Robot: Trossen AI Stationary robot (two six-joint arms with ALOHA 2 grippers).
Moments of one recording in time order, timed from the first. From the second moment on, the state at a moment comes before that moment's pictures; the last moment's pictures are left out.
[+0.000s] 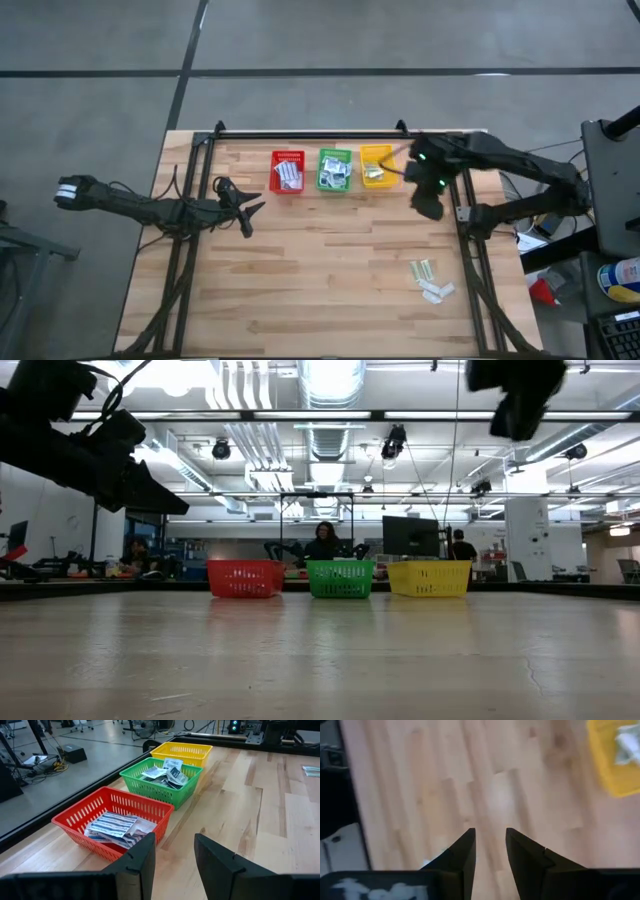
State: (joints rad) left arm -0.12 0.61 0.11 0.19 -0.60 -0.18; right arm -0.32 1.17 1.21 -1.30 -0.34 0.04
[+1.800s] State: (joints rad) left arm -0.12 0.61 0.11 0.18 -0.60 -0.19; right arm 0.31 1.30 0.62 -0.67 -0.33 0.56
